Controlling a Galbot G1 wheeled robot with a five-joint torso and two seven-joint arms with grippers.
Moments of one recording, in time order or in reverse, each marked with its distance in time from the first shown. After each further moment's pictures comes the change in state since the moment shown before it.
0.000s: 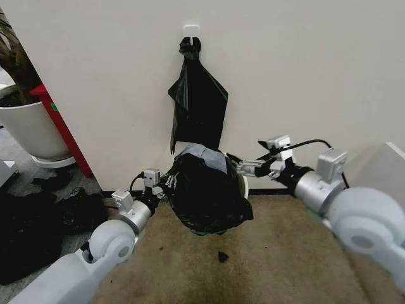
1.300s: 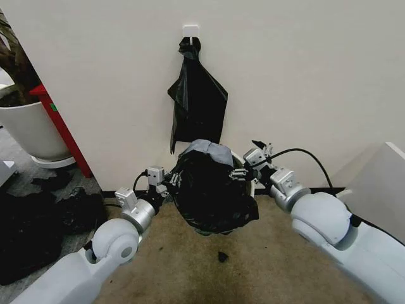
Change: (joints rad) left arm -0.008 -0.025 0.012 0.010 0.027 0.016 0.039; right arm 0.050 0.058 -0.109 -0.126 -0.510 -0.036 -0.120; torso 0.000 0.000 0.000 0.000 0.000
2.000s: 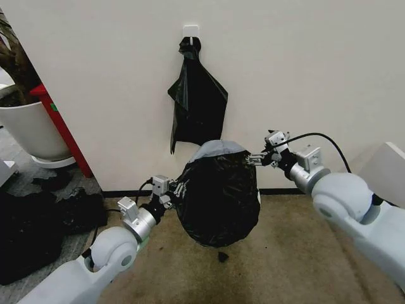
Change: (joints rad) left arm 0.051 0.009 -0.011 0.005 0.065 -0.057 0.154; right arm 0.062 -0.112 0.053 -0.172 0.273 0.126 -0.111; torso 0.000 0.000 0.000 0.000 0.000
